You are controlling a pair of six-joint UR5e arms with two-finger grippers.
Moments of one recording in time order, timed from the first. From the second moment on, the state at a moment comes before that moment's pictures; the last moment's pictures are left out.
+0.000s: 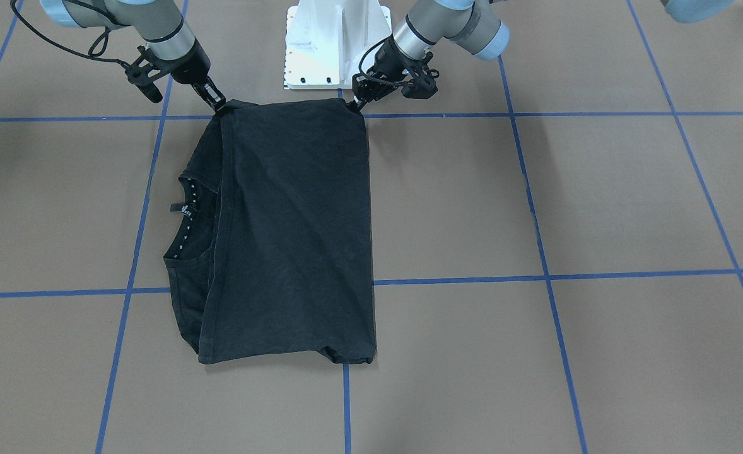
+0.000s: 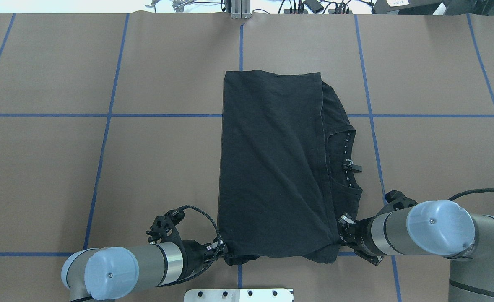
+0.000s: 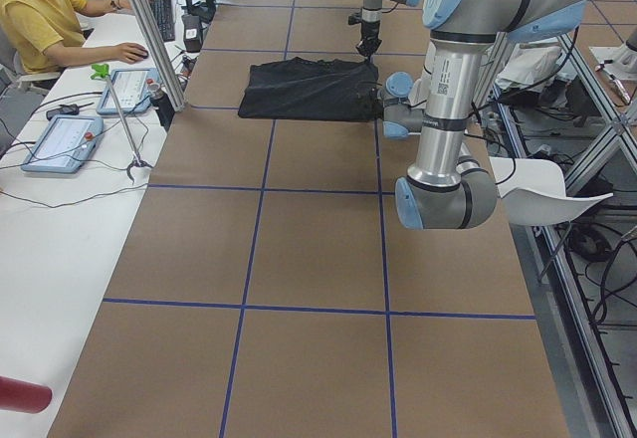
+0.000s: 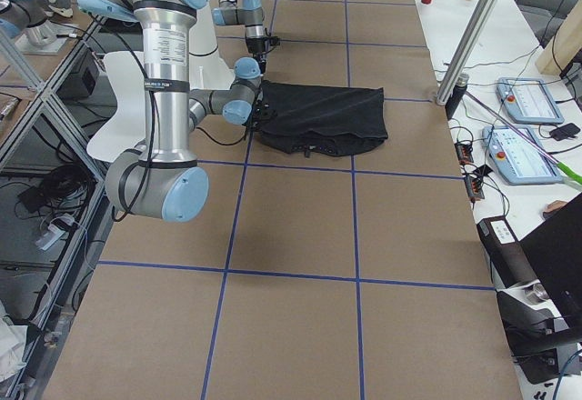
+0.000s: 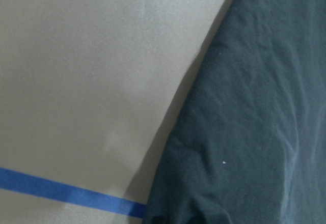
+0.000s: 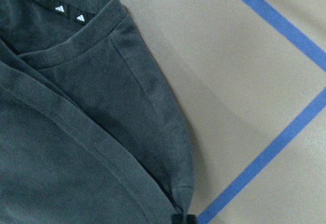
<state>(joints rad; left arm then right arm) -0.12 -1.92 -1.79 -2.42 -1.52 -2.01 0.28 -1.58 2.11 -1.17 1.79 2.29</state>
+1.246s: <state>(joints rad) -0.29 -1.88 -2.02 -2.41 -1.55 -2.01 0.55 -1.53 2.15 -1.17 2.03 2.28</state>
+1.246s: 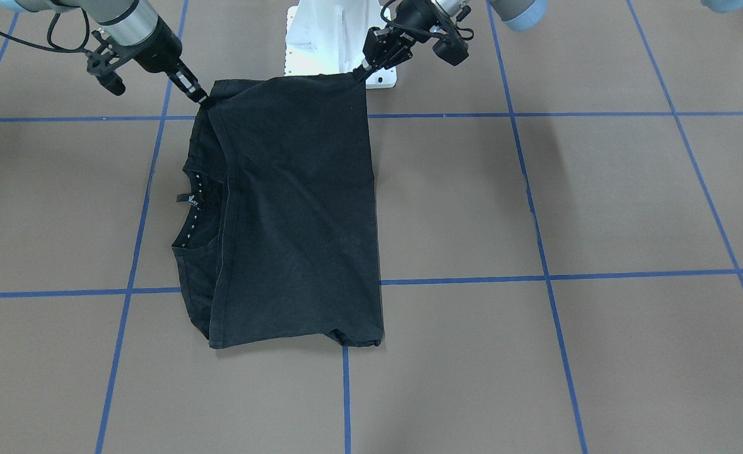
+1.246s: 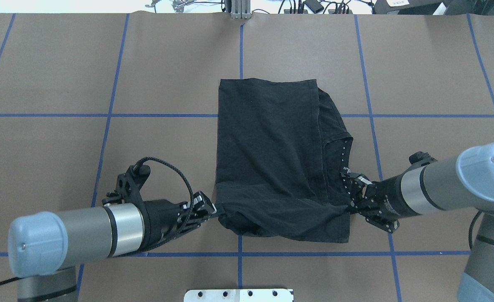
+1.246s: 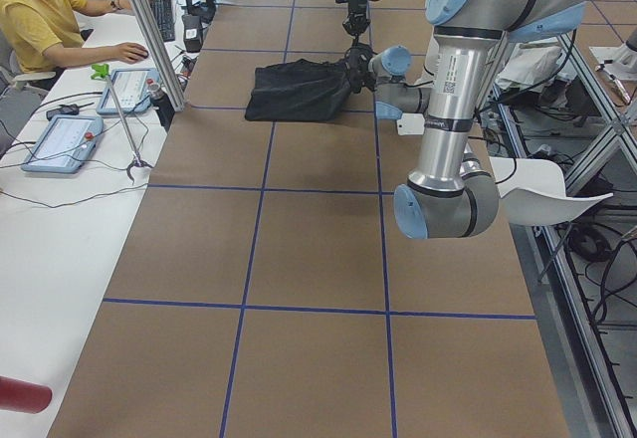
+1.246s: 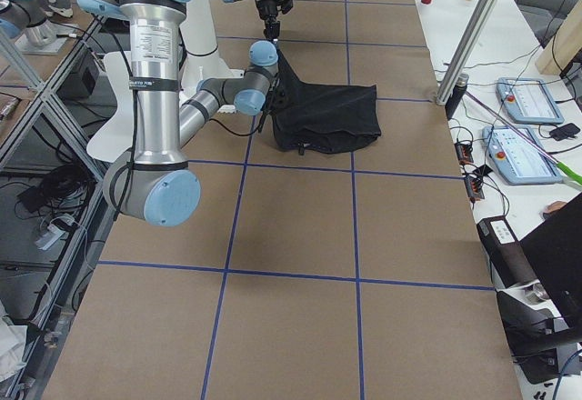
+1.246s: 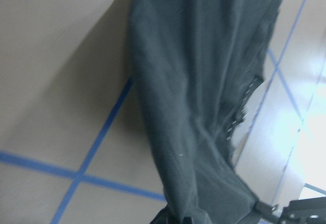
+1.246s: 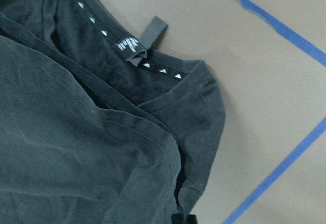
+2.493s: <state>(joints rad) -0.73 -2.37 -1.13 -2.56 -1.69 -1.84 0.91 -0.89 1.23 -1.16 2.11 1.85</state>
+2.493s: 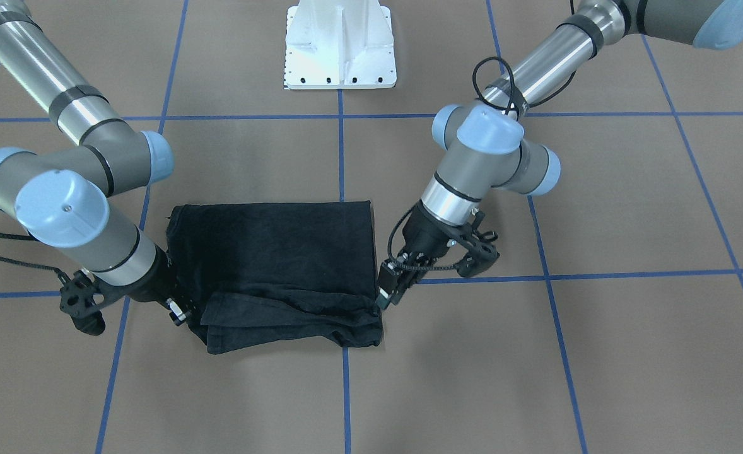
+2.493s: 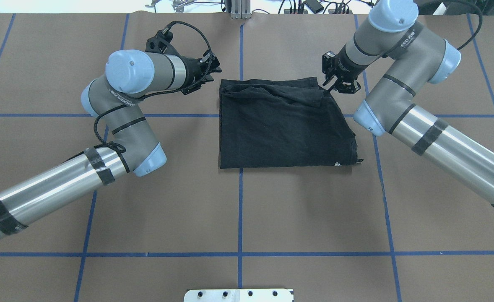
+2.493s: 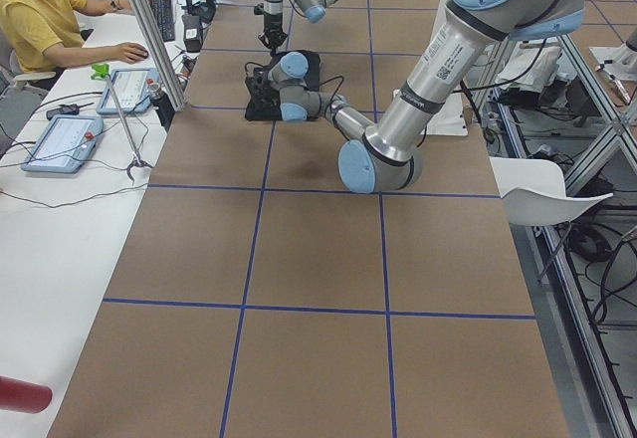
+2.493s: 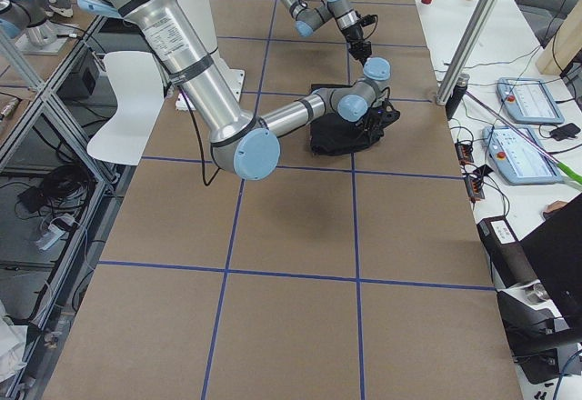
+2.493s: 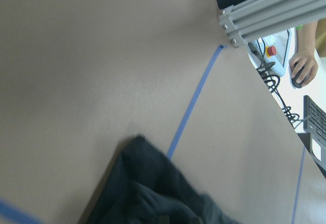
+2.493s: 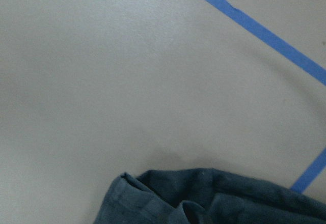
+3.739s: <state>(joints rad) -1.09 -1.90 -1.58 -2.30 -1.96 -0.60 1.21 -1.13 1.40 -1.38 2.10 0.58</state>
